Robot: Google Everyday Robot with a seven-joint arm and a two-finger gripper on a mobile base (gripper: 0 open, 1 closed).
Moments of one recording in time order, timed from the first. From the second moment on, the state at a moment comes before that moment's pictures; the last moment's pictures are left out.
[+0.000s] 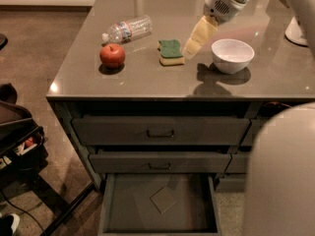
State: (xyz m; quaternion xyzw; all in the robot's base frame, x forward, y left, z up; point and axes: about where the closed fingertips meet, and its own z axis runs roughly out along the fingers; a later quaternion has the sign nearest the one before) arm 0.670 -0.131 0.941 -0.52 0.82 0.10 0.23
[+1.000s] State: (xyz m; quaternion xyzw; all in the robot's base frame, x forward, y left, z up) arm 0.711 -0.095 0.928 -0.52 0.81 0.12 0.25
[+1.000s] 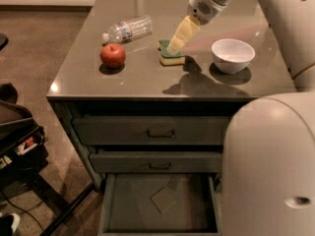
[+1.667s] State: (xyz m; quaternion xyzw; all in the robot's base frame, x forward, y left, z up) arm 0.745 -0.046 0.894 -0.55 0.79 0.15 0.25
